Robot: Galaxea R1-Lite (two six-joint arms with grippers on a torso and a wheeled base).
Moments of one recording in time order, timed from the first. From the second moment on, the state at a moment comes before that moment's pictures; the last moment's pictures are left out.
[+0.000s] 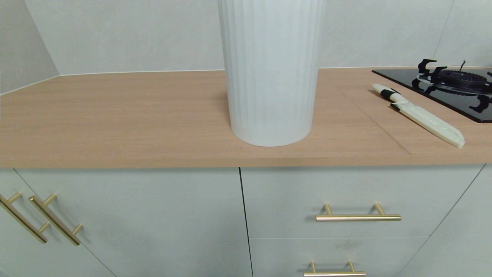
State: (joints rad) left arm 0.00 0.00 0.00 0.00 0.01 0.00; right arm 0.00 0.00 0.00 0.00 0.03 0.00
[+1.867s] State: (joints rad) left arm 0.00 0.00 0.00 0.00 0.01 0.00; right arm 0.00 0.00 0.00 0.00 0.03 0.00
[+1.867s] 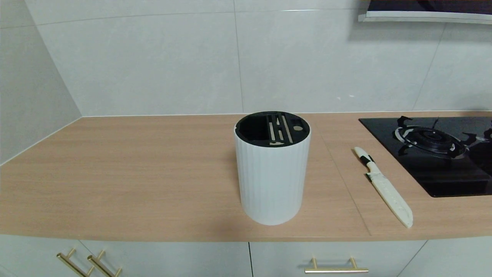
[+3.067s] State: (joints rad) left arm 0.00 0.00 0.00 0.00 0.01 0.00; right arm 0.00 0.00 0.00 0.00 0.03 0.00
